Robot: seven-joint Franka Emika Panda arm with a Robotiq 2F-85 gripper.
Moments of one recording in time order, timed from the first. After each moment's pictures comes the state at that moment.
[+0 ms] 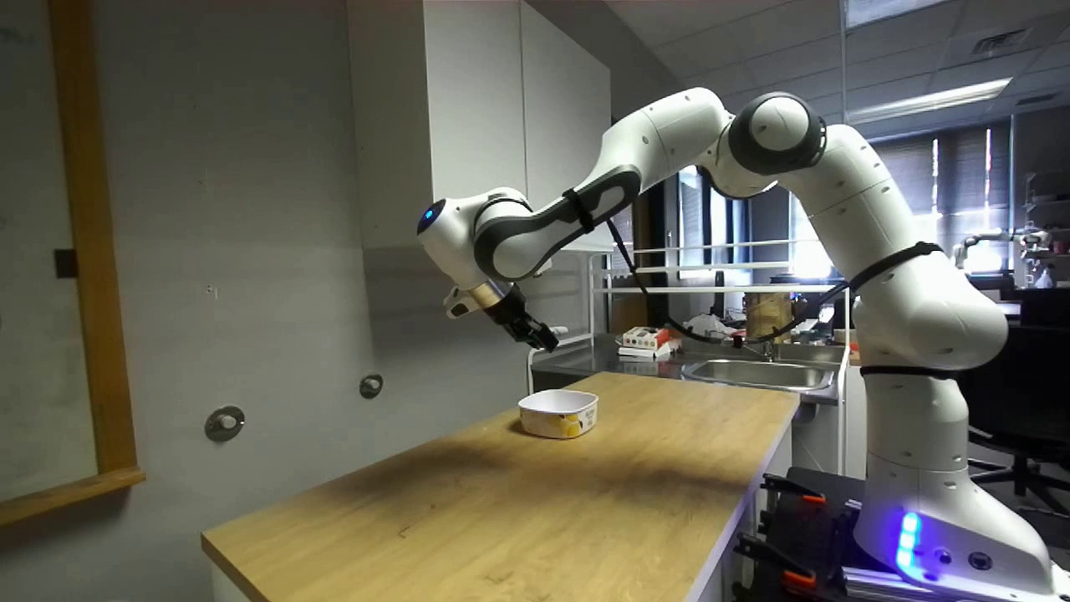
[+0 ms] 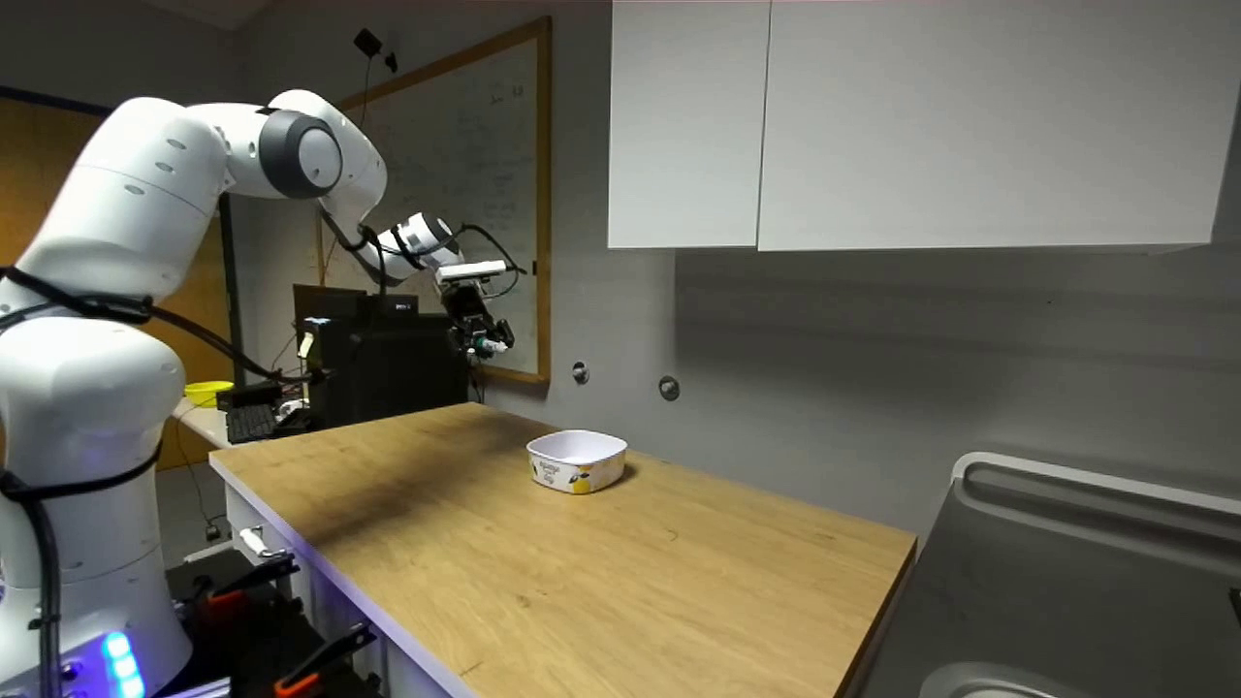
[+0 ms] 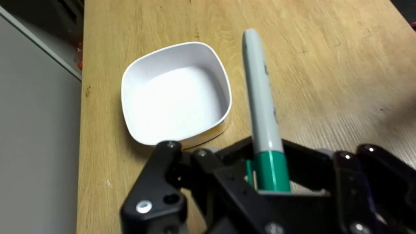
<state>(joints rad) 0.28 0.43 0.21 -1.56 -0.73 1.48 -0.63</state>
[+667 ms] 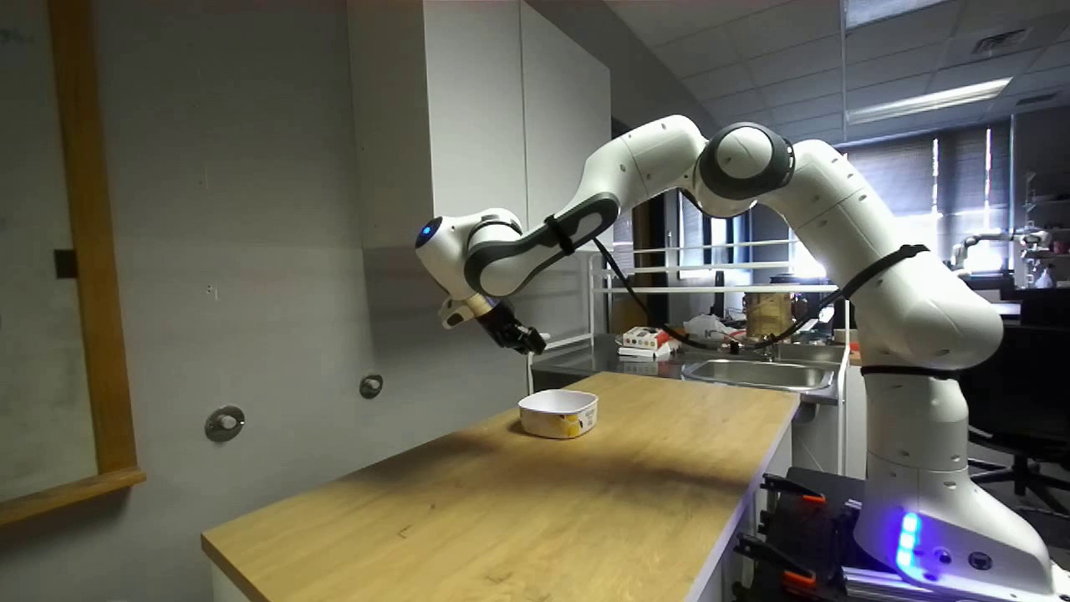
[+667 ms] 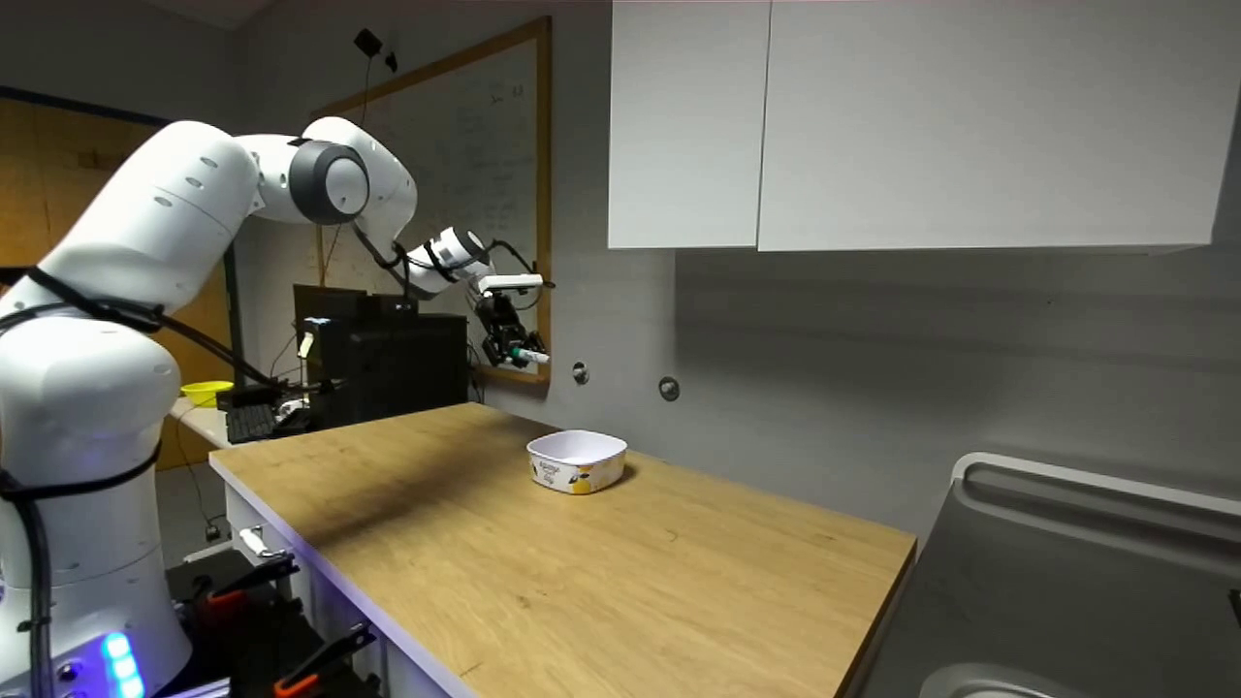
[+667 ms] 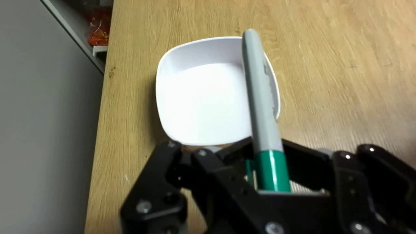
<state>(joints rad) 0.23 0.55 0.17 -1.42 -0.78 1.55 -0.86</state>
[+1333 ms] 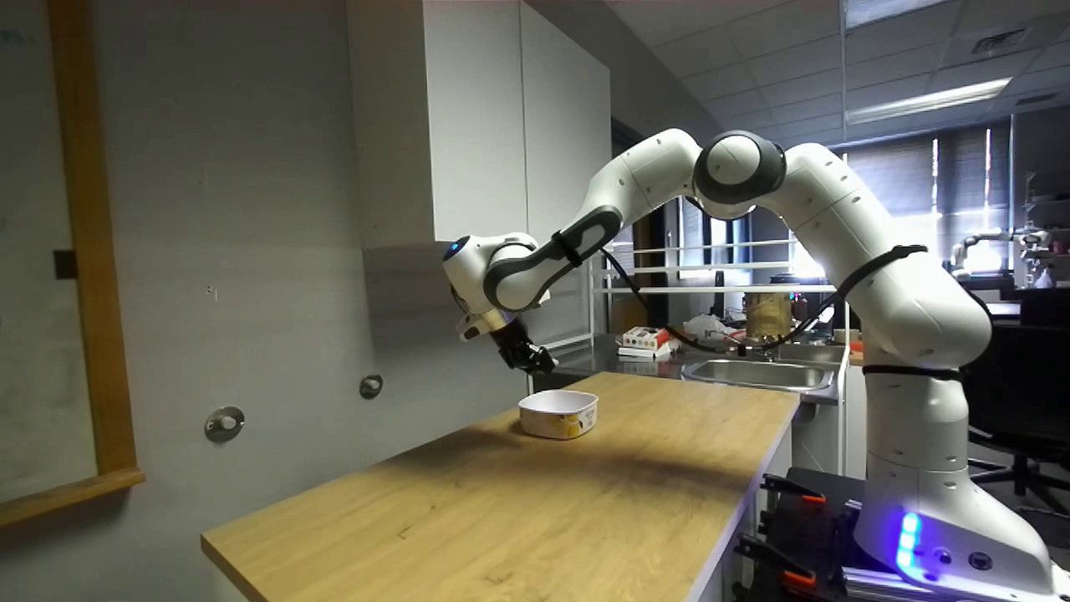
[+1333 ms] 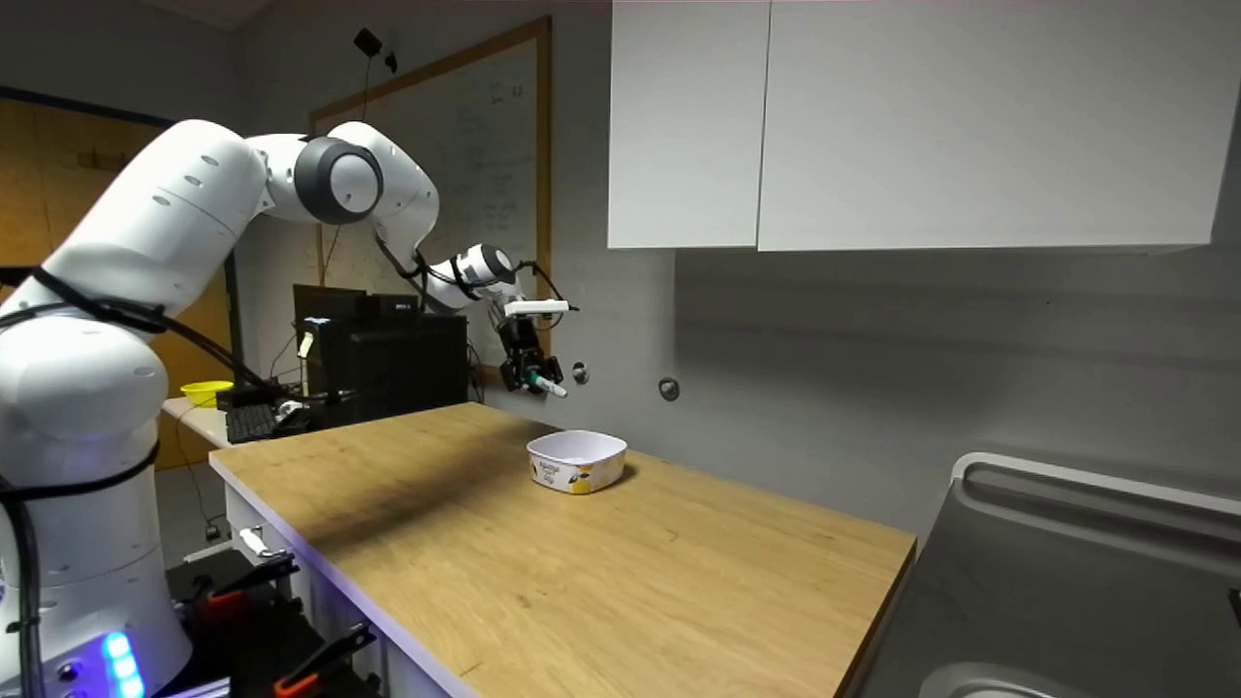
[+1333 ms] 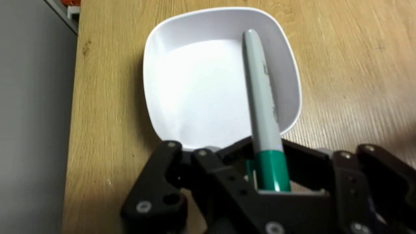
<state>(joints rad) 0.12 0.56 0.17 -1.51 -0.68 1.73 -0.93</state>
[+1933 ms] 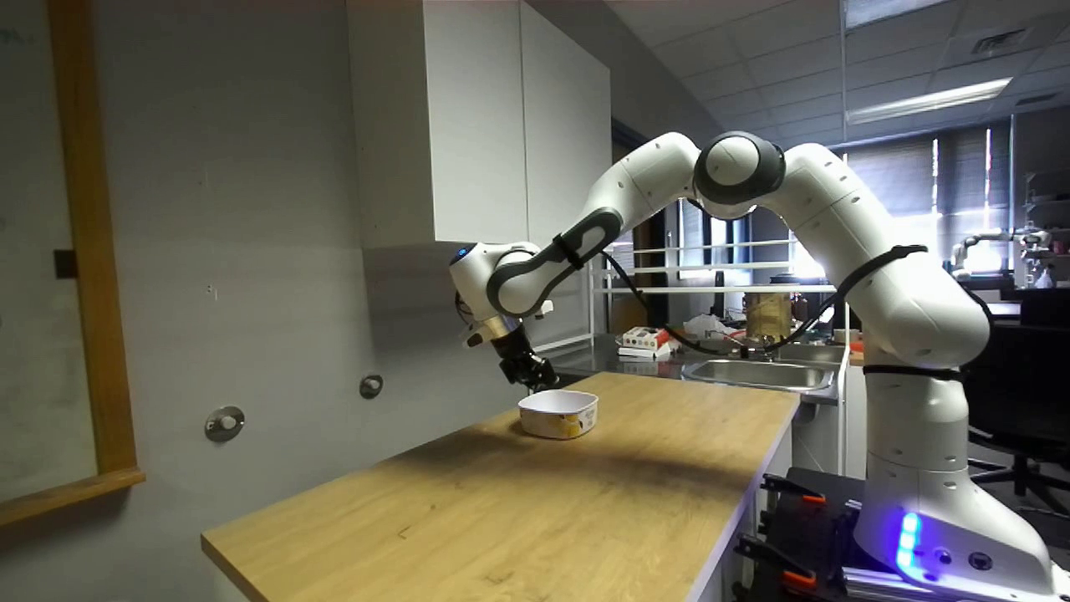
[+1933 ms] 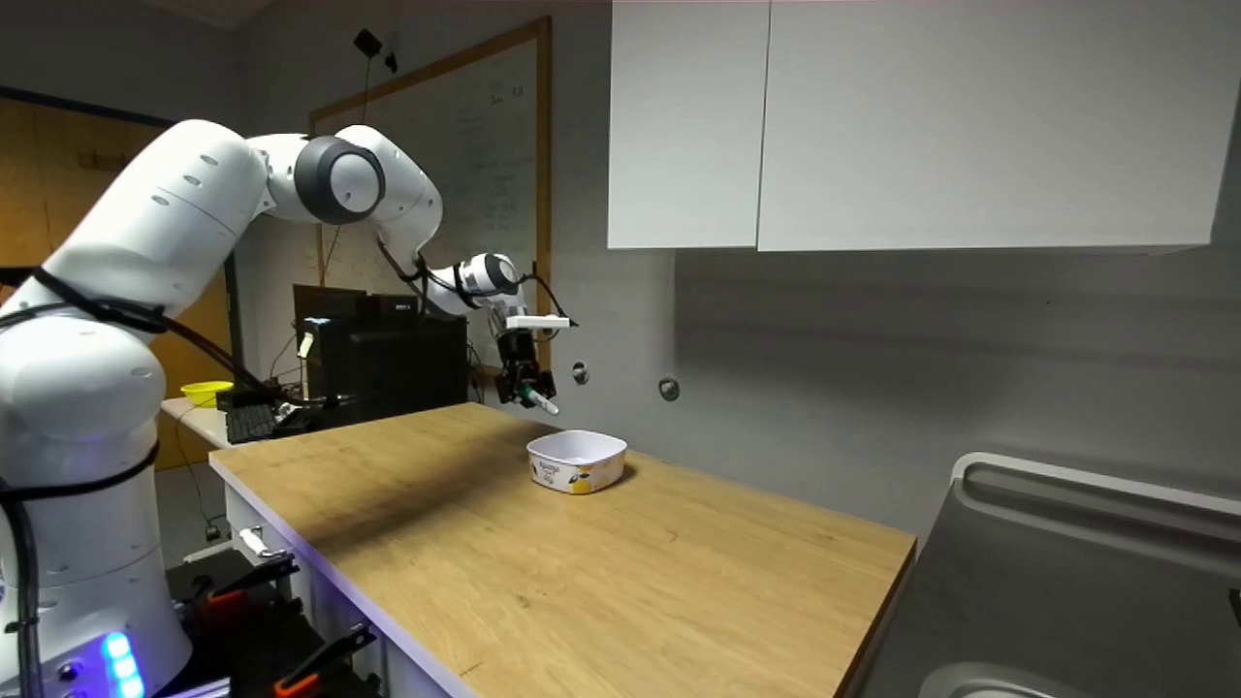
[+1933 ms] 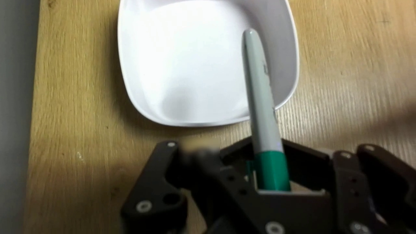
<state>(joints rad) 0.11 0.55 0.16 -1.56 -0.58 1.80 -1.00</state>
